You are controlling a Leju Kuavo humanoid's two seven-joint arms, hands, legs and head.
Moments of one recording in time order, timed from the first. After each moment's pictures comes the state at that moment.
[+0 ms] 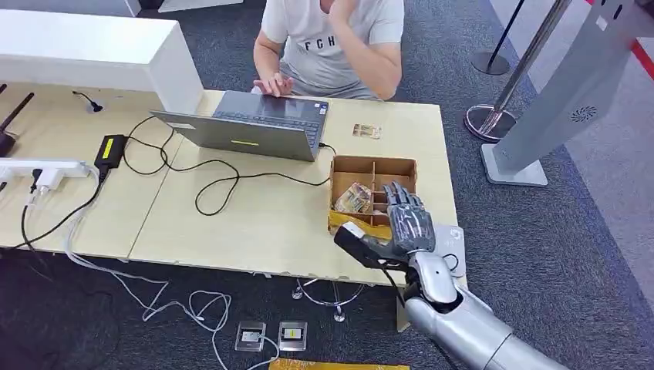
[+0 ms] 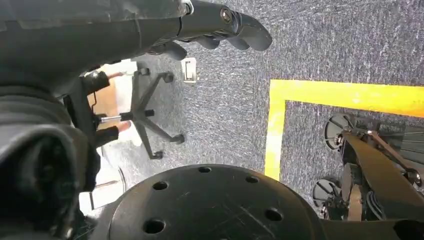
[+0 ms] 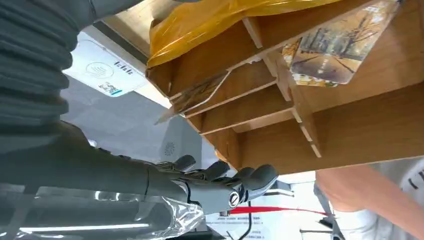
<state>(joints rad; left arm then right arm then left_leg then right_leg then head) -0.12 0.03 -1.26 -0.24 1.32 0.38 -0.01 -0.63 -0.26 1.03 -1.13 0.84 -0.30 0.51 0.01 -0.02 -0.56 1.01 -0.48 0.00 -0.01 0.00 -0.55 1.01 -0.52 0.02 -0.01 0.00</state>
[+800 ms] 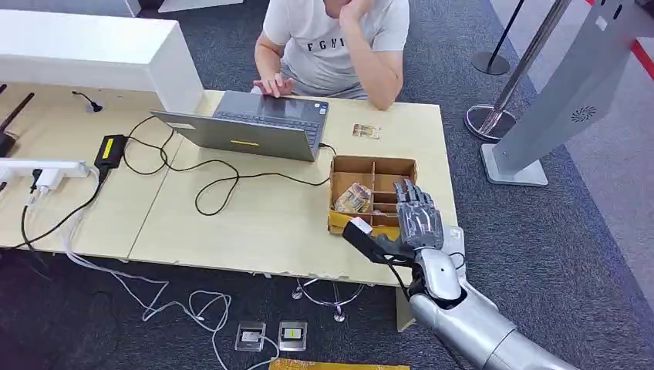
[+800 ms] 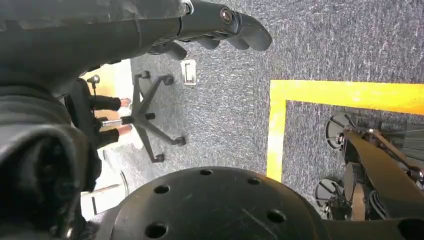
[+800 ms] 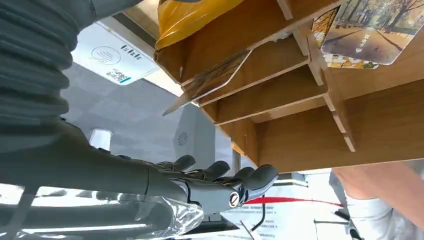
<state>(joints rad) -0.12 0.04 -1.26 -0.24 1.31 0.35 0.00 -0.65 -0.26 1.03 -1.07 0.87 -0.33 0.53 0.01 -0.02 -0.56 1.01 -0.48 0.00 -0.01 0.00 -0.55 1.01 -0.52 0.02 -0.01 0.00</state>
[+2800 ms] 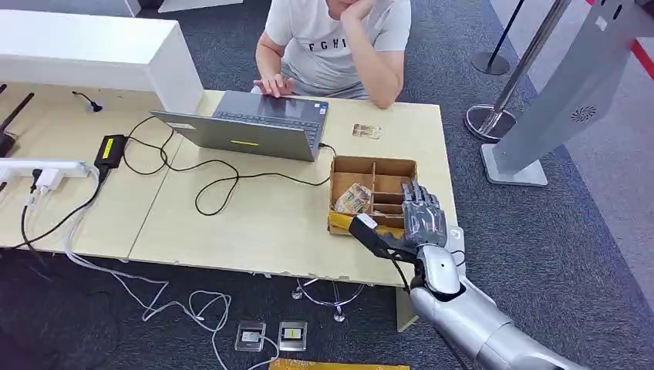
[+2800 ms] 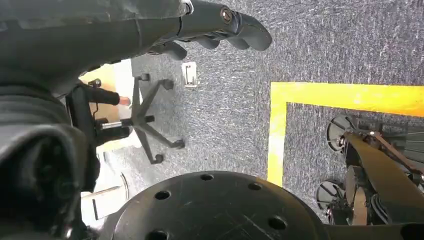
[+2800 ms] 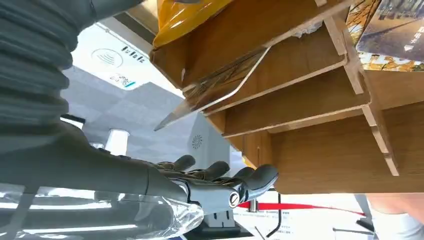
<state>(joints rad) -0.12 0.04 -1.27 -0.24 1.31 0.35 0.00 -0.68 -0.22 1.03 -0.92 0.83 -0.37 0.51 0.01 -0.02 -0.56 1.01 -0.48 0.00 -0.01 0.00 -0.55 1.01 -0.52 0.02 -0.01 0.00</state>
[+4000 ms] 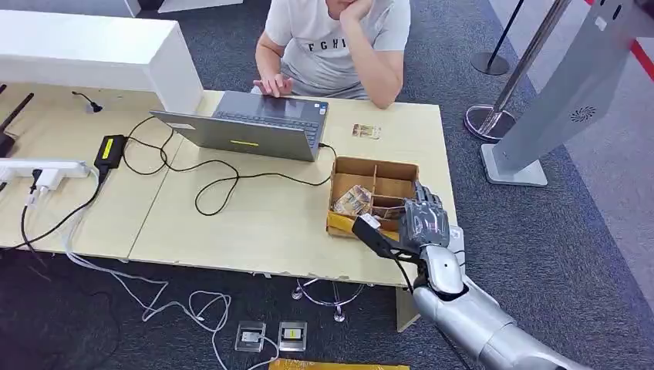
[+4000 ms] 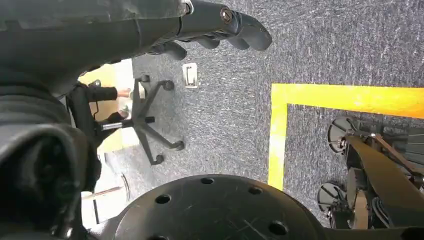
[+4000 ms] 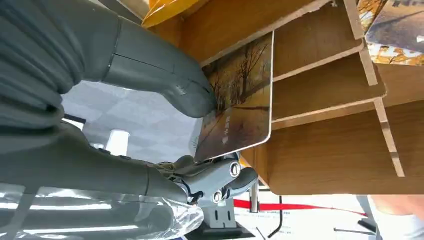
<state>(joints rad) -0.12 0.05 -1.27 -0.24 1.31 0.35 0.00 -0.68 -0.23 1.04 -0.91 0.83 -0.38 0.49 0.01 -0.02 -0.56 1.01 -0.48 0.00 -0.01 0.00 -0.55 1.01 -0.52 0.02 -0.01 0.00</state>
